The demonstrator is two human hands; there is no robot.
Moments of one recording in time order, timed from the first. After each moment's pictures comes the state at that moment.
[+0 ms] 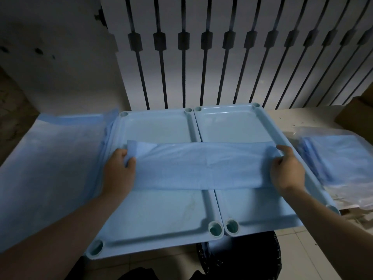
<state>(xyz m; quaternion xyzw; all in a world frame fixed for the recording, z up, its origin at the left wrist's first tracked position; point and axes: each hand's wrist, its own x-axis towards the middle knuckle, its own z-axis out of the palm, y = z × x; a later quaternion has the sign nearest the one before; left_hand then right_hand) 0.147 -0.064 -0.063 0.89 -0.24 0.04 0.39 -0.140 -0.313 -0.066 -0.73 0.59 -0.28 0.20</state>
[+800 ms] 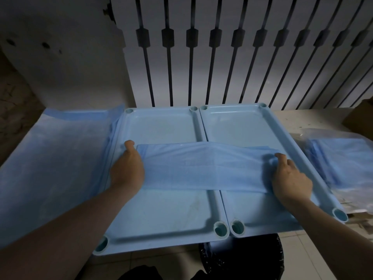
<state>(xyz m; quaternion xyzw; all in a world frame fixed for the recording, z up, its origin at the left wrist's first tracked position) 0.149 -0.077 -0.070 0.95 -0.25 0.04 0.19 -0.143 -0.302 -0.077 -0.83 0.56 -0.06 -0.02</state>
